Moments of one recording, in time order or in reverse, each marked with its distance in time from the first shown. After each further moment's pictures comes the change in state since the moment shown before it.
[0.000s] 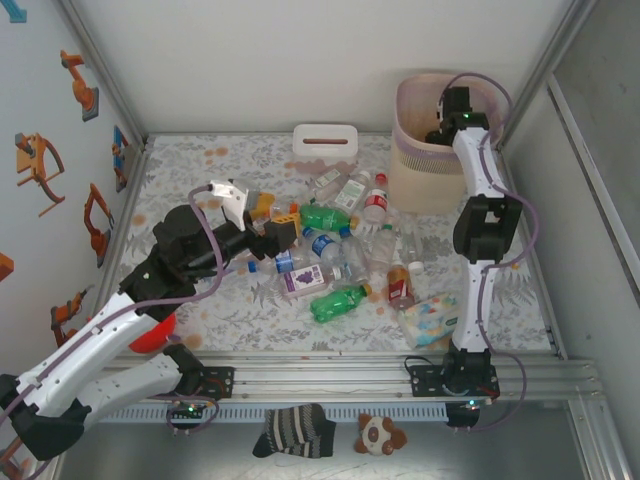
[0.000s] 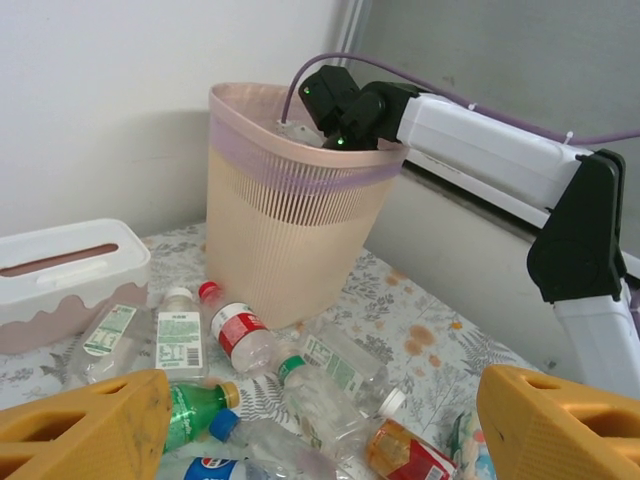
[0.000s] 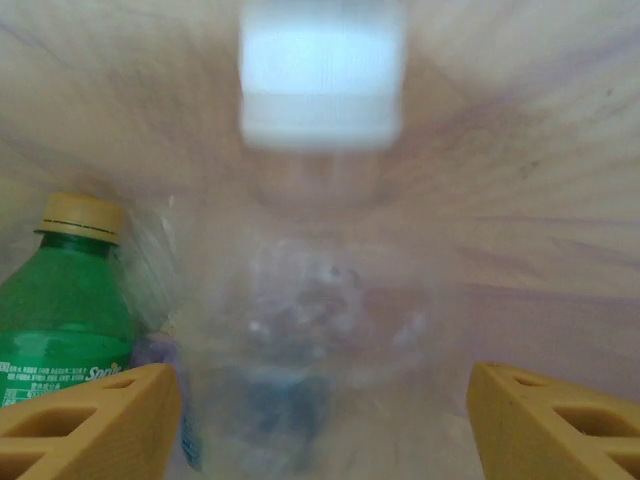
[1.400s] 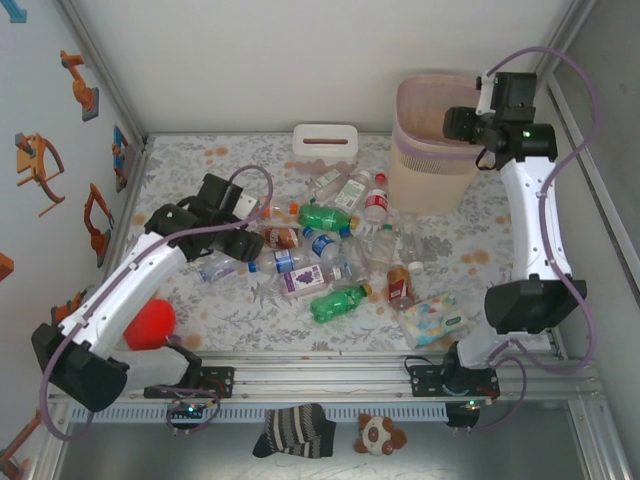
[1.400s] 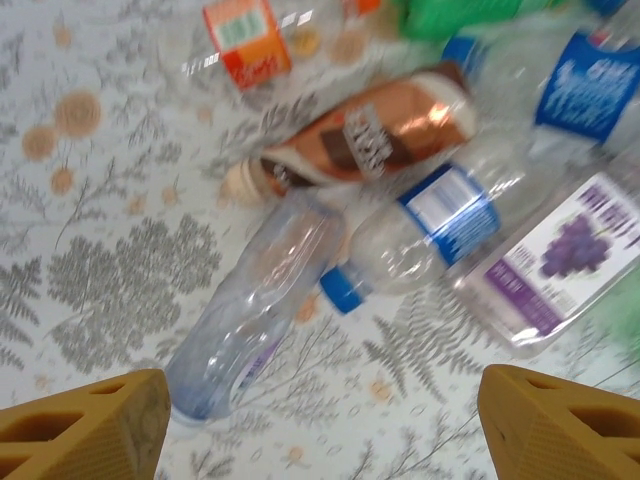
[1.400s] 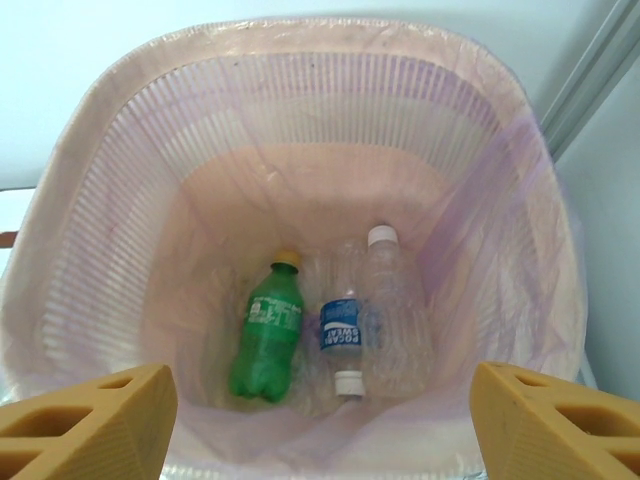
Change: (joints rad) left arm 0.241 0.381 0.274 -0.879 -0.273 0.231; right arm 0.000 -0.735 -0.413 0.056 -0.220 0.155
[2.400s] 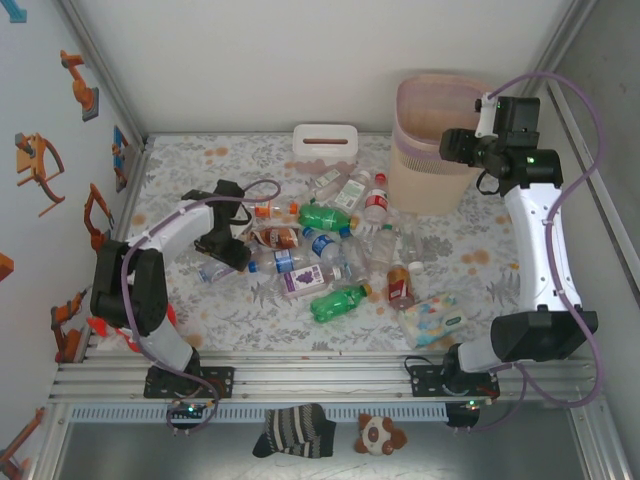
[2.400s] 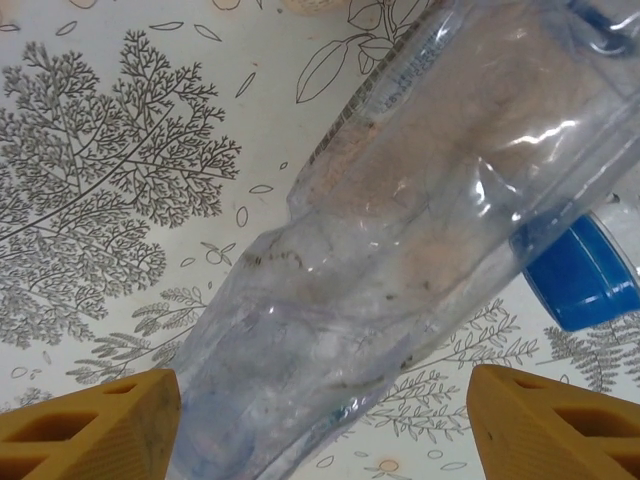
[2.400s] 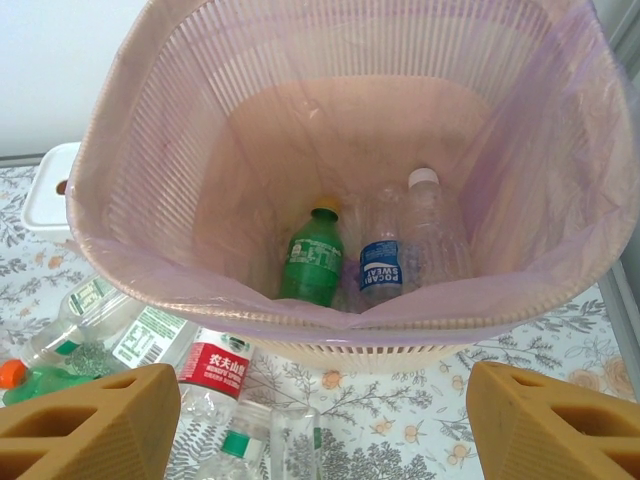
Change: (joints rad) left arm 0.214 0.426 -0.072 0.048 0.018 0.158; right arm 0.000 -0.164 -0.203 0.014 -0.082 0.026
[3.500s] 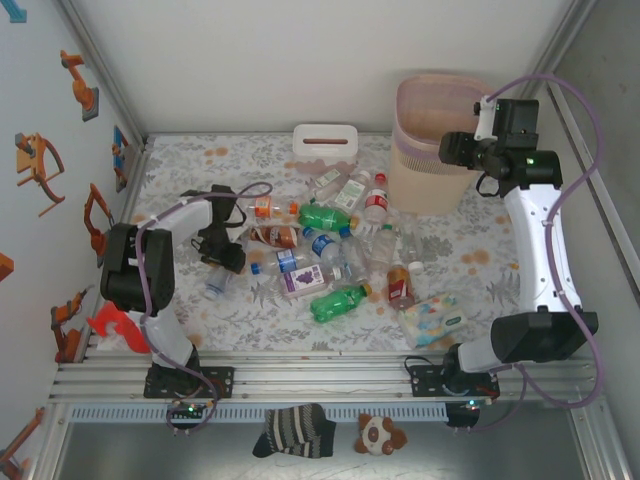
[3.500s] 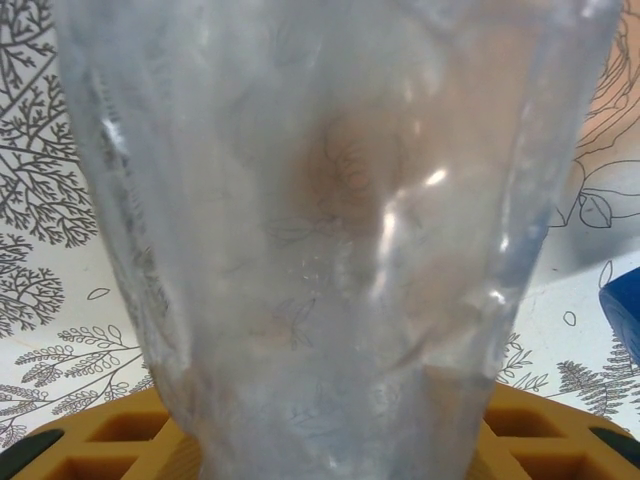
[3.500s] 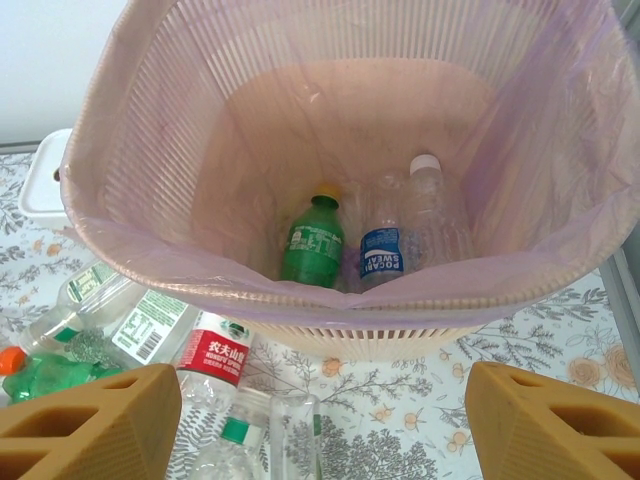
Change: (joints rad) left arm 0.082 0.121 0.009 -0.010 0.137 -0.002; right arm 0.000 -0.009 -0.013 -0.016 -0.002 -0.004
